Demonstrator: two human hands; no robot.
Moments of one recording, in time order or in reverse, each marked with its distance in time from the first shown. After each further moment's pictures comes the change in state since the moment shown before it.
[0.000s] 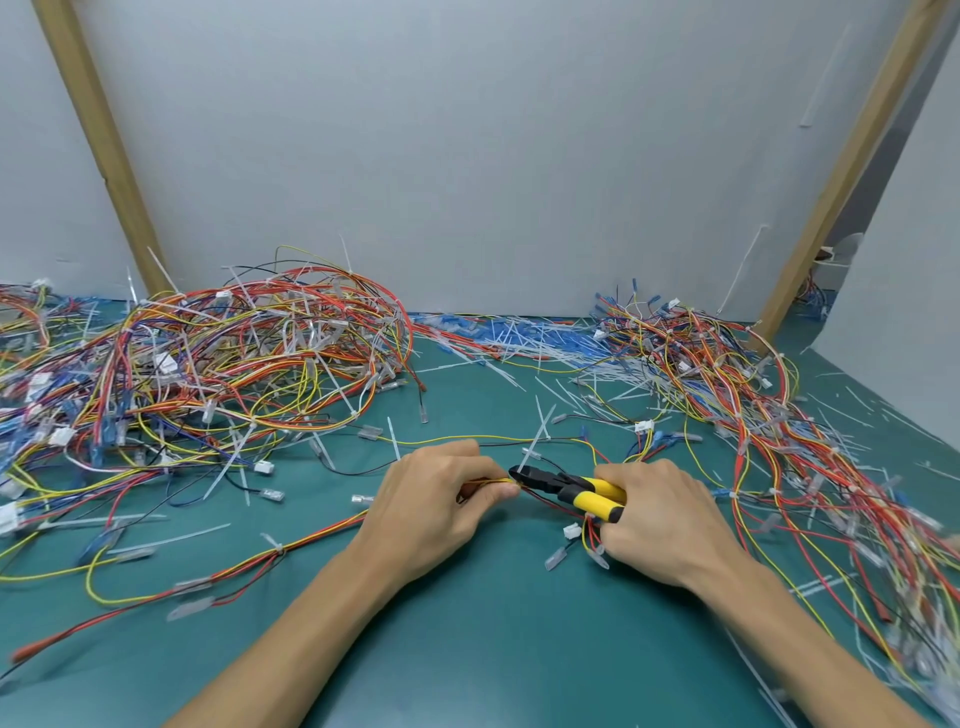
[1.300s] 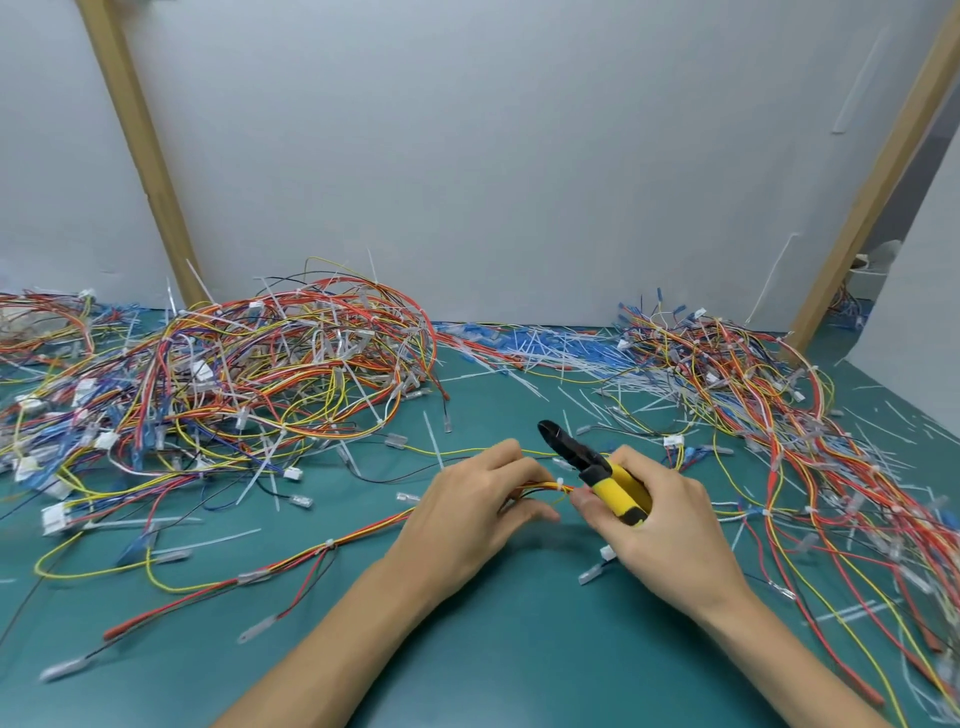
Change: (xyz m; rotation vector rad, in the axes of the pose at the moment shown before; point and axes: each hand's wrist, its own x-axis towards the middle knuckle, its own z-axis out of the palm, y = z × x) left_hand 0.003 0.013 -0.001 -0.034 0.007 0.145; right_hand -0.013 -0.036 -0.002 0.618 0.303 -0.045
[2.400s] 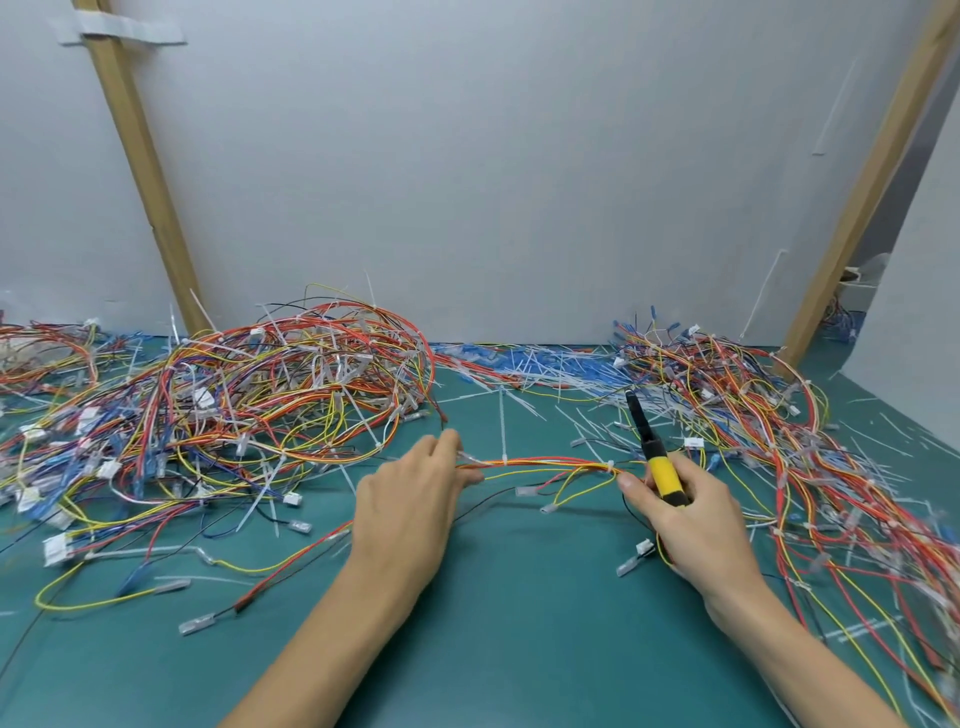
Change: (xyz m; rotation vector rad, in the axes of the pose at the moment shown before) left_hand 0.007 -0.010 -0.027 0.598 0.011 -0.467; right_hand 0.017 0.032 -0.007 0.211 0.159 0.314
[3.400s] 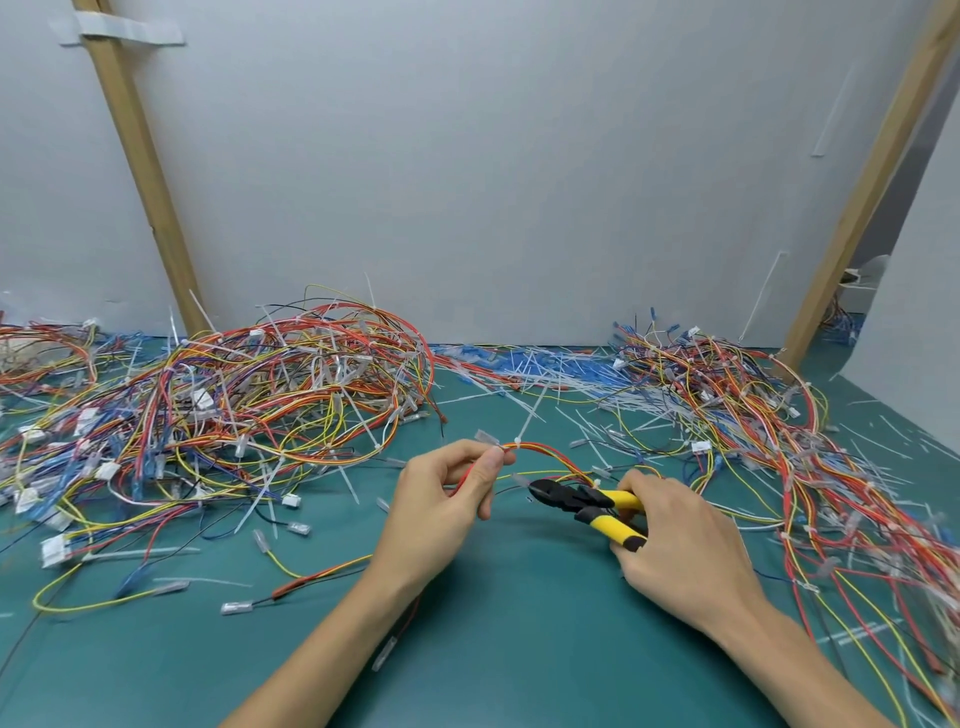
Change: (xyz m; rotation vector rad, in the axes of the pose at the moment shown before) left_hand -0.004 0.014 0.009 -1.269 -0.077 -0.048; right_hand -0.008 -0.003 -0.001 -0.736 -0.177 -0.282
